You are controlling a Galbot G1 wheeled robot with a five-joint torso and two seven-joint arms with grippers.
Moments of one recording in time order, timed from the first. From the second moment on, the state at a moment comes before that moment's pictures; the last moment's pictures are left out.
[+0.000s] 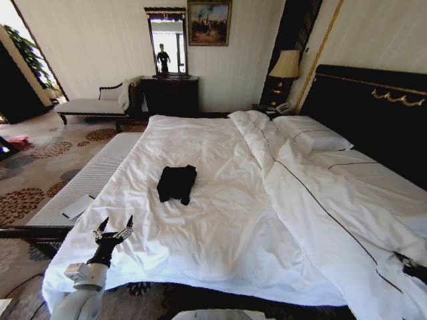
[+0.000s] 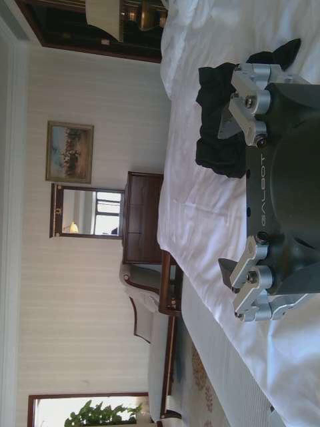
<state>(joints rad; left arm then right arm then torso) 1.79 -1.15 -0.78 -2.09 -0.56 -0.14 -0.04 -2.08 1.04 1.45 1.93 0.72 -0.42 0.01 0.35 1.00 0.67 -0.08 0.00</state>
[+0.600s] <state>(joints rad) 1.80 -1.17 -0.78 -2.09 -0.55 -0.14 -0.05 -2.04 1.20 1.37 1.80 0.64 -0.38 0.01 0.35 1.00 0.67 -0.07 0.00</state>
